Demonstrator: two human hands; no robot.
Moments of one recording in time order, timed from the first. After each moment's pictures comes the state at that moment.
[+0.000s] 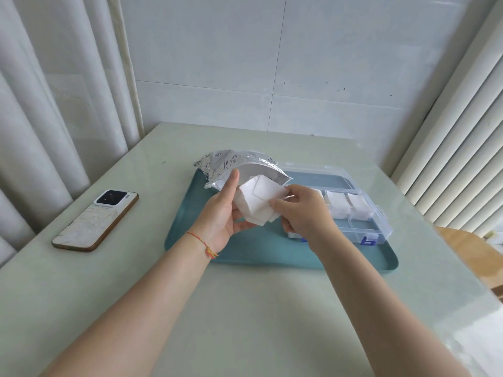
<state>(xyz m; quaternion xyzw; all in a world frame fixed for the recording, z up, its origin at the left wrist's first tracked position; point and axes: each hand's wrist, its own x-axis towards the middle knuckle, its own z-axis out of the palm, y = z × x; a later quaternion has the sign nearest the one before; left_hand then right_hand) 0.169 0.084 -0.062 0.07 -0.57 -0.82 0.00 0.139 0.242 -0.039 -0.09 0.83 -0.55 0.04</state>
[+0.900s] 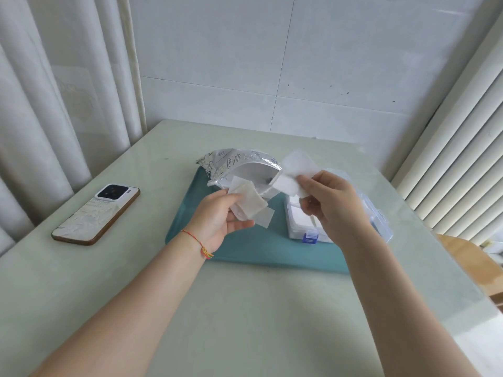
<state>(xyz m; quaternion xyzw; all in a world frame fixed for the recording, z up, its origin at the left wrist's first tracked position) 0.172 0.075 -0.070 0.12 -0.53 -0.84 0.03 0.130 0.270 -0.024 -0.12 0.69 -0.71 0.03</state>
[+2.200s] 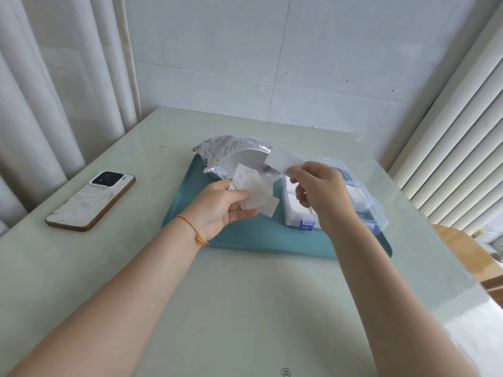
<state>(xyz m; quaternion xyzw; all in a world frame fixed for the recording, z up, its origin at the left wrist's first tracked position) 0.178 0.076 -0.069 0.06 -0.54 -0.84 -0.03 0.141 0.258 -0.020 -0.07 0.79 -0.60 -0.02</state>
